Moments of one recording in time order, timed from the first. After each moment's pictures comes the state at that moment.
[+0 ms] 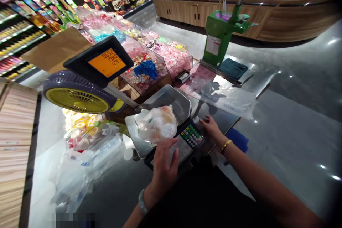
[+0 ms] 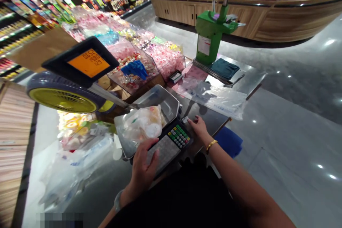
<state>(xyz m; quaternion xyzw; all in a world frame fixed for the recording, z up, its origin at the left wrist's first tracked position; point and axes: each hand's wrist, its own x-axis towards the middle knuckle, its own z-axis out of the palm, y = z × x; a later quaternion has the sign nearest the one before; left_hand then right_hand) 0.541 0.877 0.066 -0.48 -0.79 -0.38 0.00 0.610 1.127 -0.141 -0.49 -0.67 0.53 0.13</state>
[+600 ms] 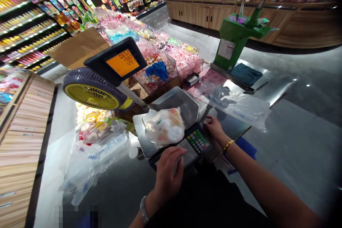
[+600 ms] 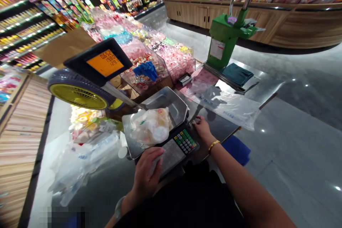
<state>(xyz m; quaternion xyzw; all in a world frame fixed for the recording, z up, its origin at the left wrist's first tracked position) 0.542 0.861 0.068 -0.49 -0.77 -0.40 -0.01 0.579 1.147 -0.125 -0.47 -0.69 0.54 0.12</state>
